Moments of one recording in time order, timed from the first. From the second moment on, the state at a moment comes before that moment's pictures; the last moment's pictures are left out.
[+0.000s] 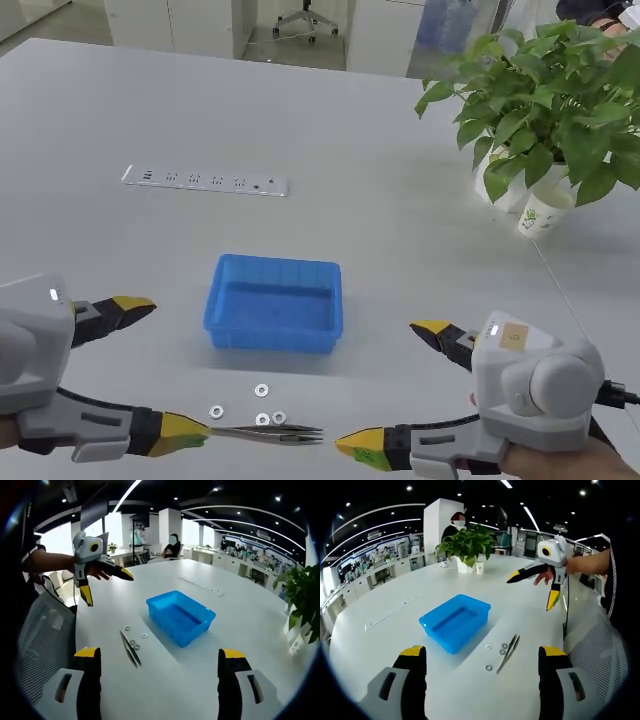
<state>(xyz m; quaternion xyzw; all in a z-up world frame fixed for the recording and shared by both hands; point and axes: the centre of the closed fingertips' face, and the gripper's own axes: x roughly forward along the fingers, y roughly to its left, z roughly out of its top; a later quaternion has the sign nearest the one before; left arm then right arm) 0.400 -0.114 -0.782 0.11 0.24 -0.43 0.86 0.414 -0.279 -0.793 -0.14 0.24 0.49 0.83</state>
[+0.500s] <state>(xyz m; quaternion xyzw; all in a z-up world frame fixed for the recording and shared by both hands) 0.395 -0.117 -0.792 0.15 0.26 -0.45 0.84 0.408 -0.275 -0.797 -0.17 0.24 0.51 0.81</state>
